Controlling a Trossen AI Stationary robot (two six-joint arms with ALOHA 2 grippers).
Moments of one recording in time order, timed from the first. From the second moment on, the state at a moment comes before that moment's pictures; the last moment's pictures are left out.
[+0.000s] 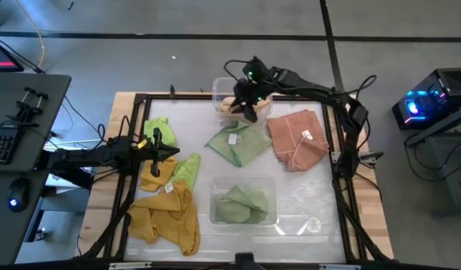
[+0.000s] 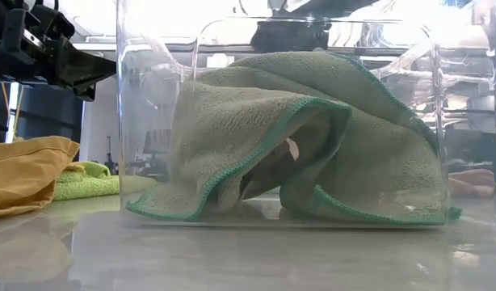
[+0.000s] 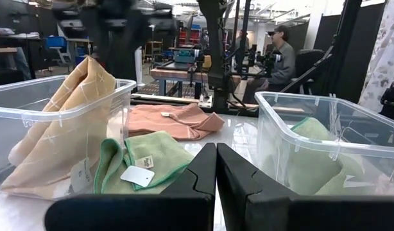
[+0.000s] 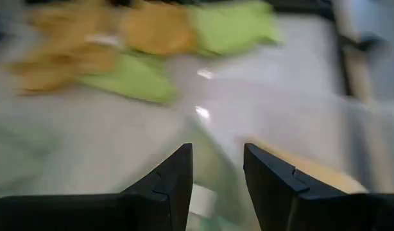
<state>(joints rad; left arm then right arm) 0.04 0.01 0.01 0.01 -0.06 -0.05 -0.53 1.90 1.74 -0.70 -0.50 -0.47</state>
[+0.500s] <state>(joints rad) 0.04 0.01 0.01 0.01 -0.06 -0.05 -0.58 2.01 1.74 -0.65 -0.05 -0.30</state>
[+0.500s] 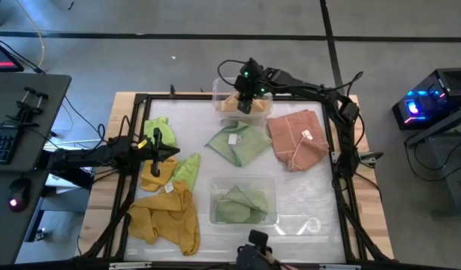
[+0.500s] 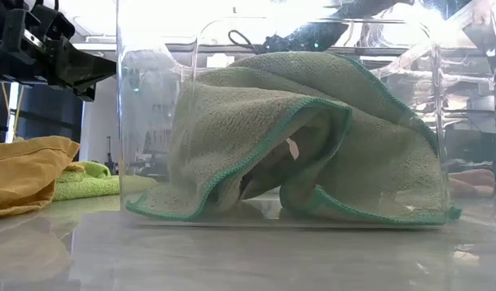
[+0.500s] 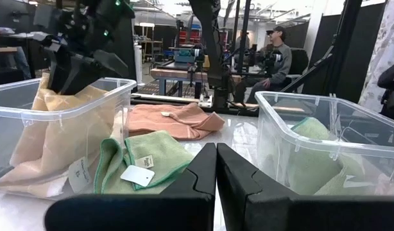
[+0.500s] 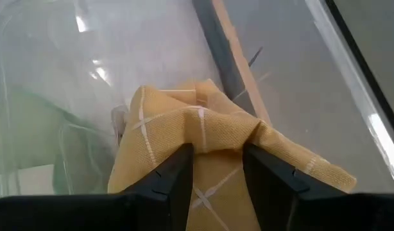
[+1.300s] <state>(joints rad) 0.04 0.01 0.01 0.01 -0.06 -0.13 -0.53 1.82 1.54 -0.24 -0.54 -0.28</state>
